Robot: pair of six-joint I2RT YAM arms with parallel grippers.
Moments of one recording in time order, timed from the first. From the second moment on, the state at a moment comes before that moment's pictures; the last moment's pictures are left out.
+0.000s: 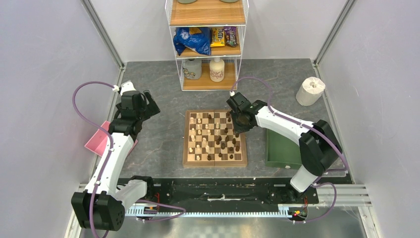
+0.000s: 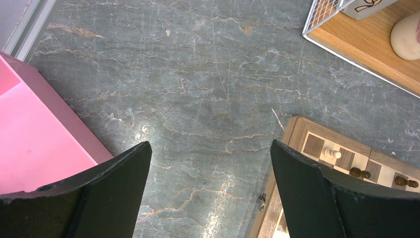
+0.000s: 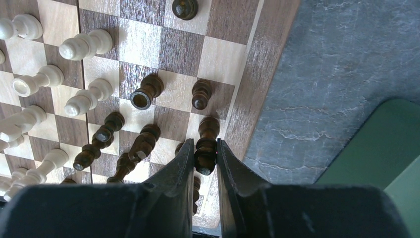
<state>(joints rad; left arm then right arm) -0.07 1.02 0.89 -0.50 -0.26 -0.43 0.68 1.65 1.18 -0.69 0.13 0.45</state>
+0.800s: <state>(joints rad) -0.07 1.02 0.89 -0.50 -0.26 -0.43 0.68 1.66 1.17 -0.67 0.11 0.48</state>
